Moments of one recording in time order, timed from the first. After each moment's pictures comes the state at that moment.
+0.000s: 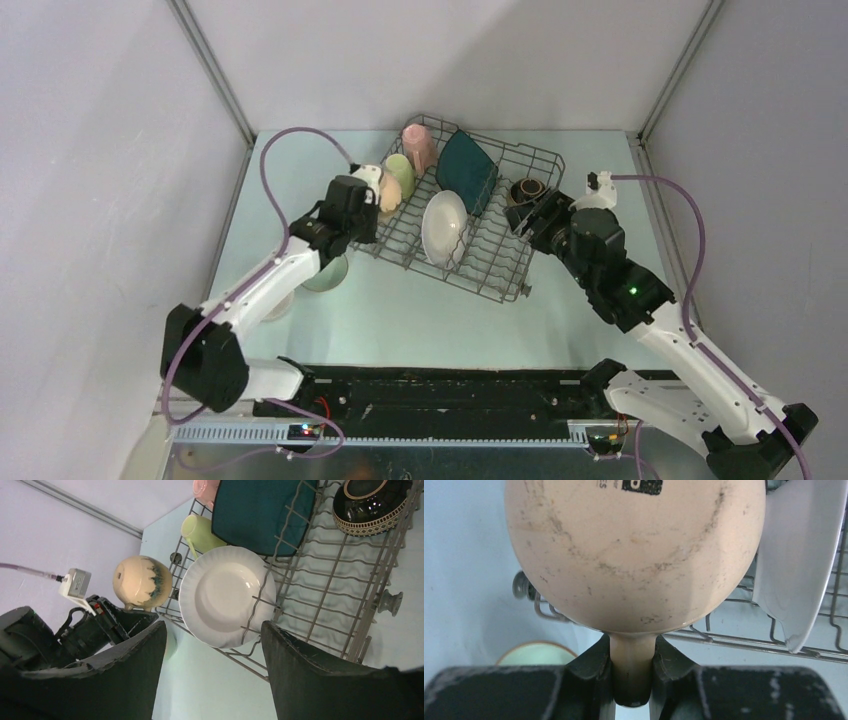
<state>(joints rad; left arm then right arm) -0.47 1.29 0.99 -0.40 -0.16 -0.17 0.63 0.87 0.92 -0.33 0.29 0.86</state>
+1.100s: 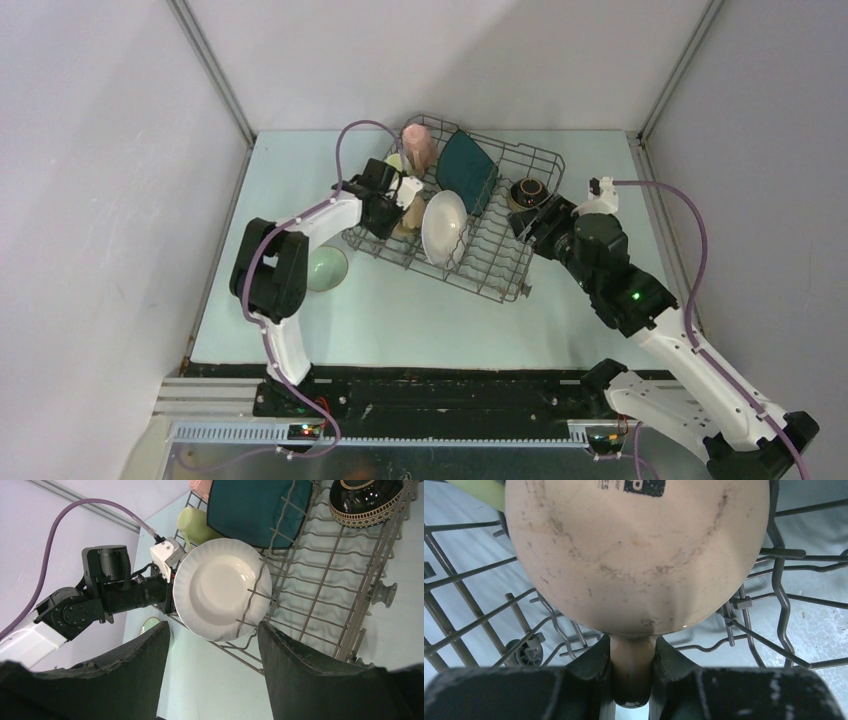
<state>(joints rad) -0.40 1.86 1.33 -0.53 0.05 0.34 0.61 0.83 0.88 -0.34 0.26 0.86</state>
